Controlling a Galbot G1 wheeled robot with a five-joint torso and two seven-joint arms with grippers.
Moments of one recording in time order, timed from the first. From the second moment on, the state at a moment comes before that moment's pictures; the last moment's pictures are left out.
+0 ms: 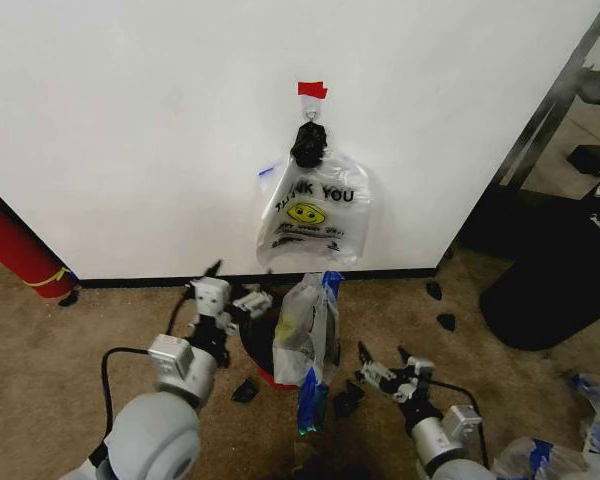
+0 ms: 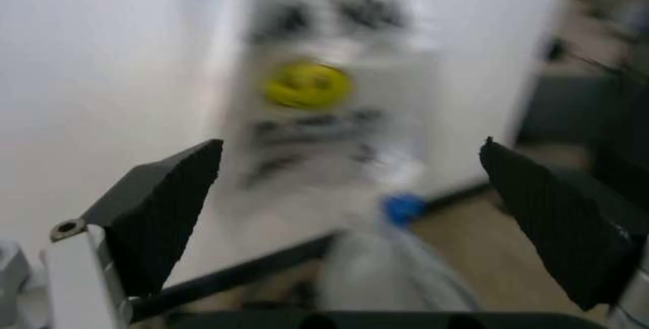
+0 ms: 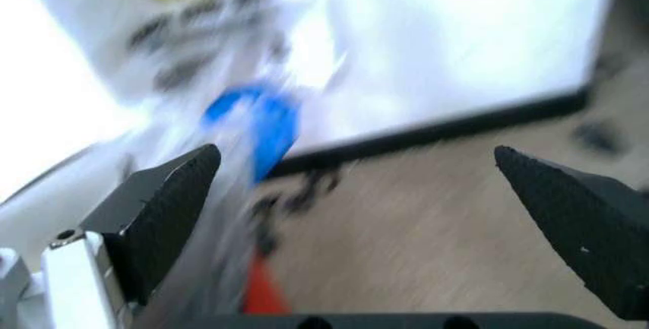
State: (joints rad) left arm 1.26 -0.89 -0.05 -2.35 -0.43 0.25 -0.34; right arm -1.63 1.22 0.35 2.08 0.49 0.07 0.19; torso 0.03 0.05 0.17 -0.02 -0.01
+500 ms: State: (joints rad) left arm 0.79 -0.90 0.47 -2.17 -0.54 0.55 -0.42; right arm -1.67 1.30 0.54 2.04 0.33 0.16 0.27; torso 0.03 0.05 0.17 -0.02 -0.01
